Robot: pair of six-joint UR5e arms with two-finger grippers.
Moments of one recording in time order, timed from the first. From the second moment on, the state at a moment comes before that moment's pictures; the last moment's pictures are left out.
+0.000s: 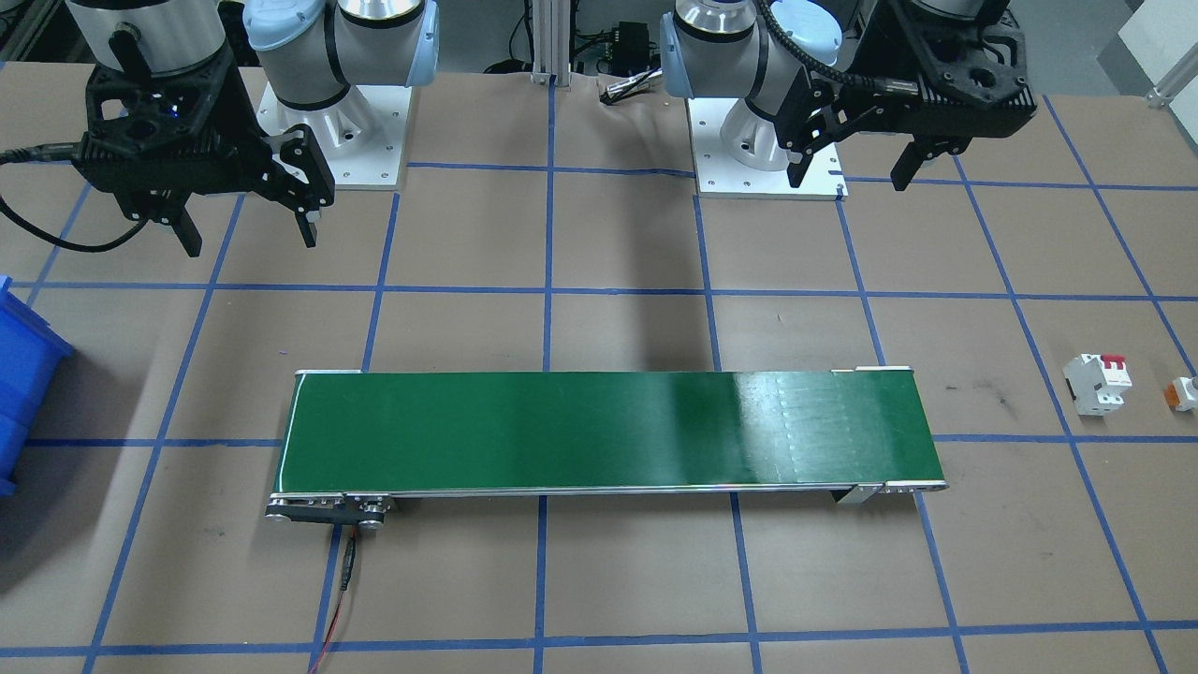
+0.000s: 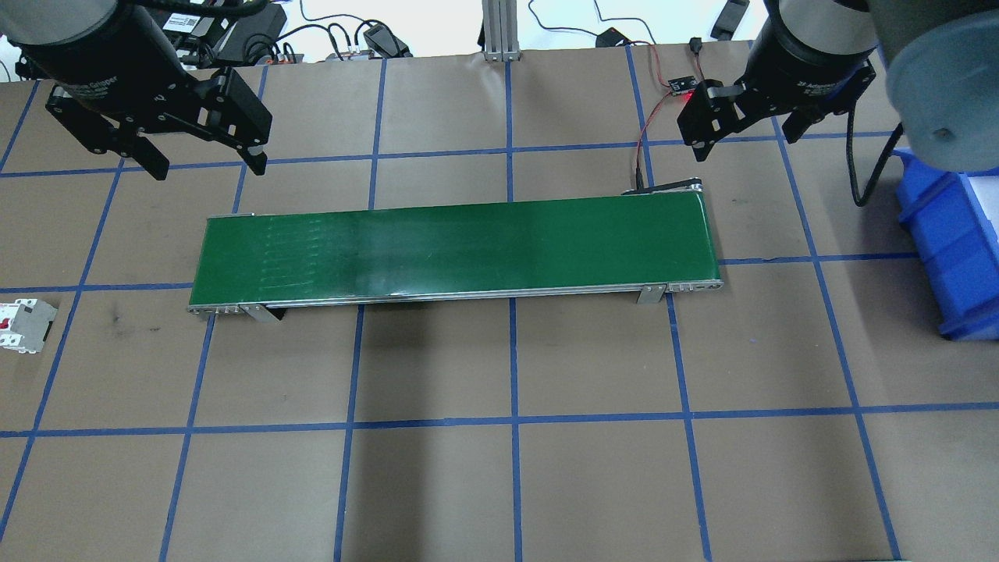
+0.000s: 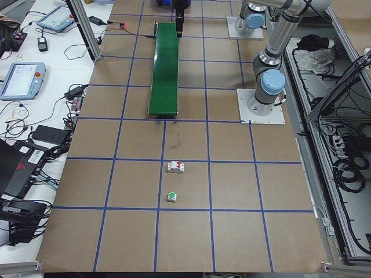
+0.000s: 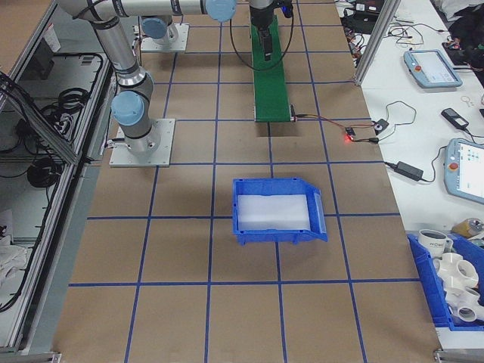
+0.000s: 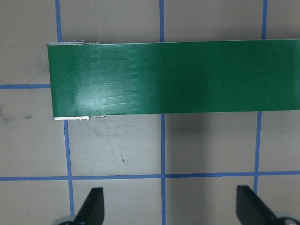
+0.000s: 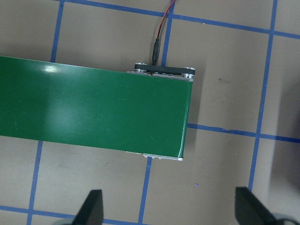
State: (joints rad) left arm -1.54 -1.52 -1.44 -1.73 1.57 0.03; right arm 1.58 -1.61 1.59 -1.70 -1.59 -0.15
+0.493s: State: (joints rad) left arm -1.47 -1.52 -1.44 -1.74 1.58 0.11; right arm 1.57 -1.59 1.59 -1.69 -1.59 -0.14
